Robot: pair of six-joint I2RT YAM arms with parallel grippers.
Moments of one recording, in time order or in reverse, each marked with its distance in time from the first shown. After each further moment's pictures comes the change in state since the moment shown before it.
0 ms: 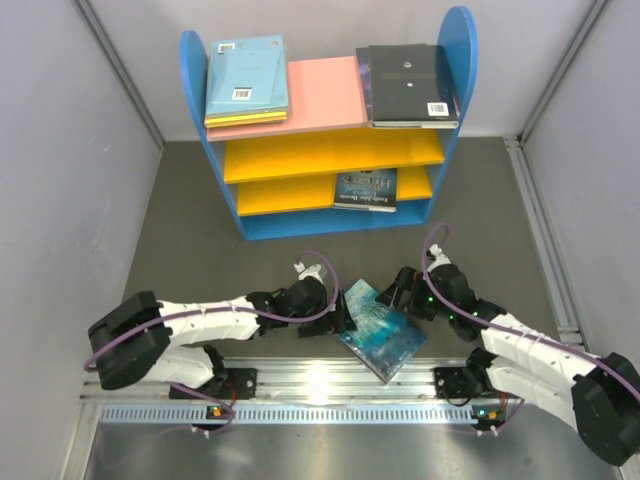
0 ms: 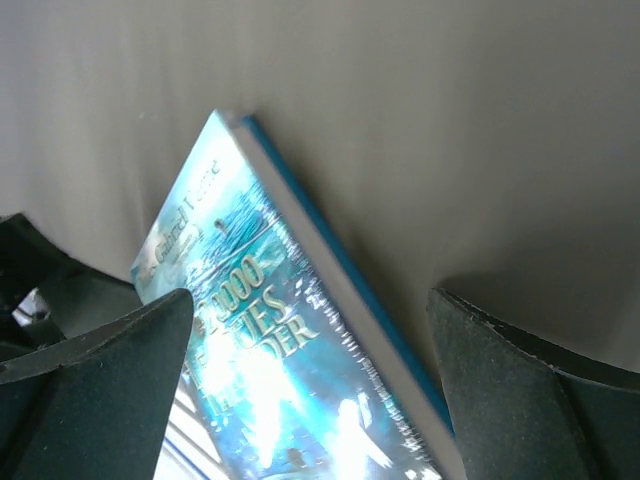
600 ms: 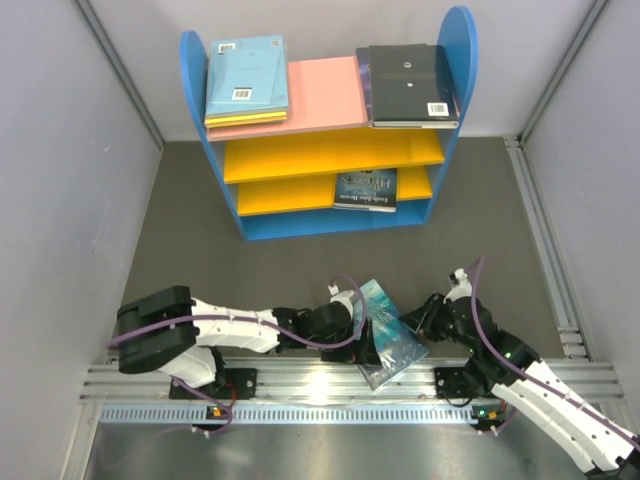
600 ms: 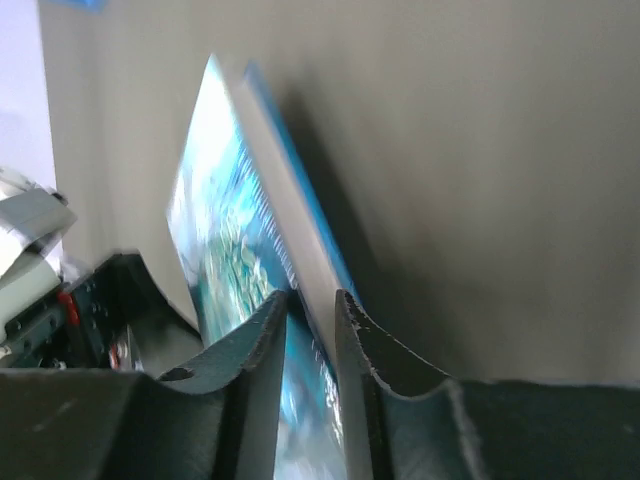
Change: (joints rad) left arm -0.208 0.154 0.037 0.201 0.139 -0.055; right arm 0.119 -0.699 -0.142 -0.411 0.138 0.153
